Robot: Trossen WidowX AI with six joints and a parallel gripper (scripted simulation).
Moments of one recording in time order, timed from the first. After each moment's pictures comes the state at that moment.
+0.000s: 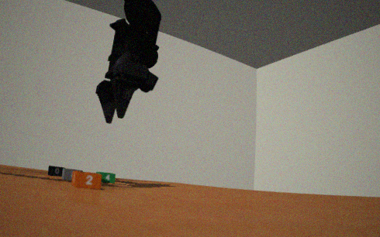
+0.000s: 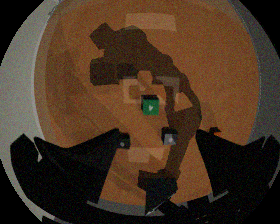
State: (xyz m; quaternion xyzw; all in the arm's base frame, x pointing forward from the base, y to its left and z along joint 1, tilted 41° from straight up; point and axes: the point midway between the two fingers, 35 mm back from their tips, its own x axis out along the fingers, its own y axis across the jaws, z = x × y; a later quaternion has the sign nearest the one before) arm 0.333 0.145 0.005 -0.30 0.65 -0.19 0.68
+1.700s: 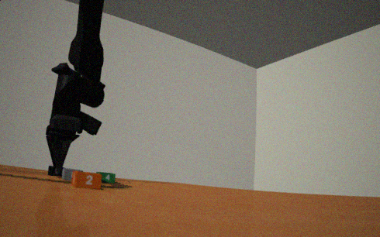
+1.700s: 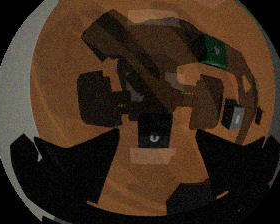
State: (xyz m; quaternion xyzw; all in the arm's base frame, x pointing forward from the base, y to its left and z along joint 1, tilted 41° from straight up) arm 0.238 0.108 -0.121 -0.29 0.65 -0.18 0.68
